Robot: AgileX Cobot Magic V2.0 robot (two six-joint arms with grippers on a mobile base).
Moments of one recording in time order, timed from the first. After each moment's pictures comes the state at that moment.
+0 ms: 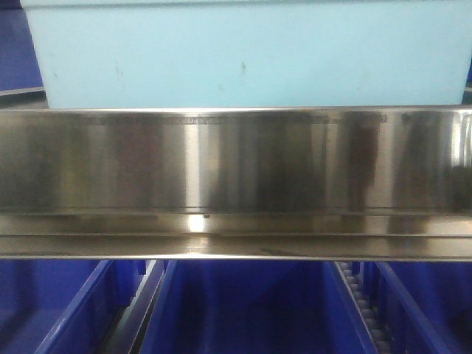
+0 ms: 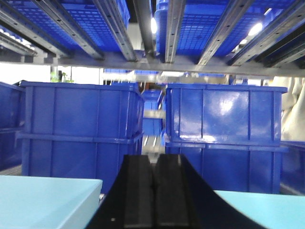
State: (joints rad) left arm -0.03 0.07 -0.42 0.03 0.18 0.00; right arm 0.05 0.08 -0.46 0.16 0.19 -0.15
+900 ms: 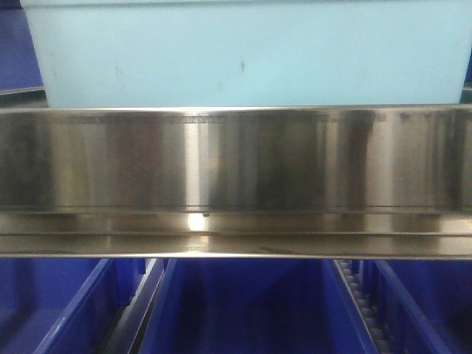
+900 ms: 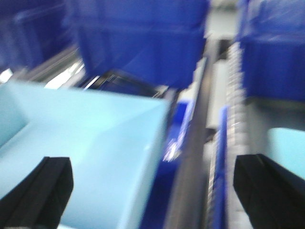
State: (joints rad) left arm -0.29 1.04 -1.26 -0.03 0.80 0.00; right arm 0.23 0.88 -1.12 0.24 0.72 -0.15
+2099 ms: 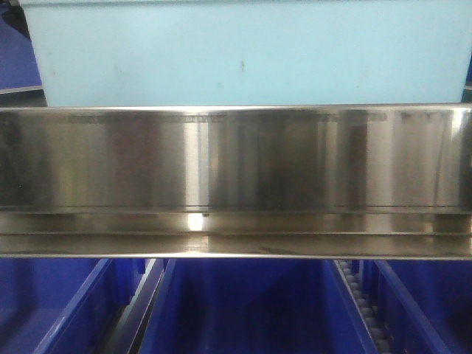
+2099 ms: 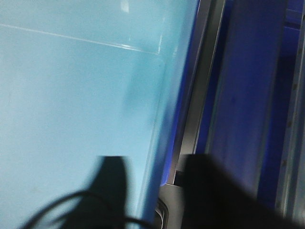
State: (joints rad) left arm -0.30 1.82 -1.76 -0.04 1.22 -0.05; right arm 0.28 1.73 -1.65 0.12 1.18 0.02
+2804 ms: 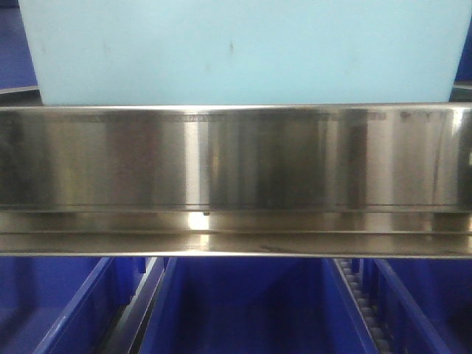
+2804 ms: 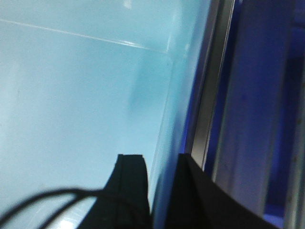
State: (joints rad) left arm -0.30 1.81 -1.87 -0.03 1.25 -0.07; right arm 0.29 1.67 -1.65 0.13 1.17 0.04
